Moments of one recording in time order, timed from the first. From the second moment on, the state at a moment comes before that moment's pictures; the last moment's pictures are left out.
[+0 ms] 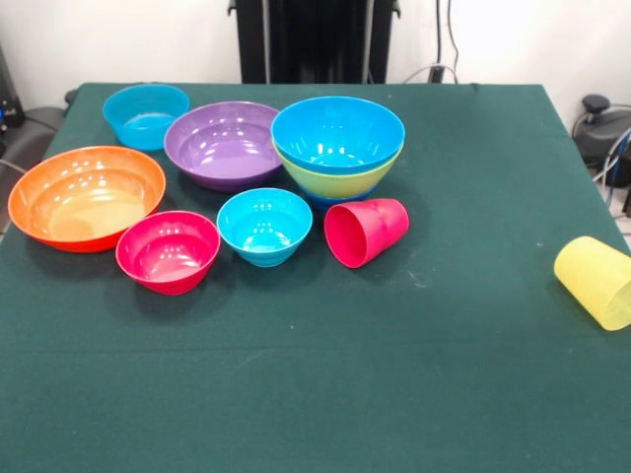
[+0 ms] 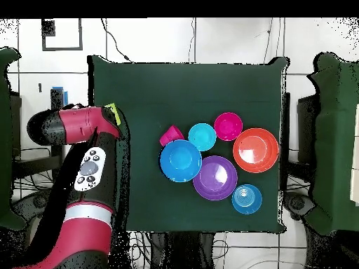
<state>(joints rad) 0.34 -0.33 -0.20 1.19 0.21 0.57 2.73</state>
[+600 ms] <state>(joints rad) 0.37 -0.27 -0.25 1.19 0.21 0.57 2.73</state>
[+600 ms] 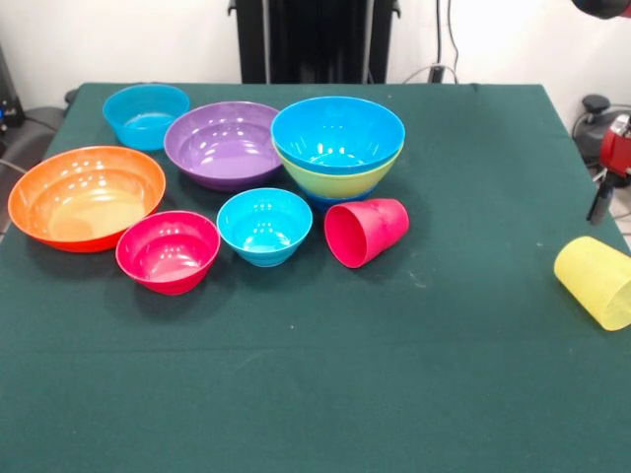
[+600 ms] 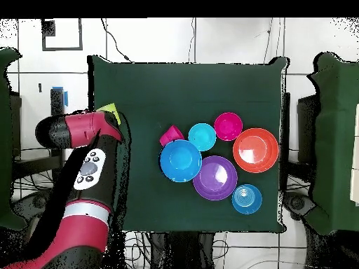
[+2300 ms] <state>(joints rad) 0.40 -0.23 -0.33 1.16 0.21 0.51 2.73</state>
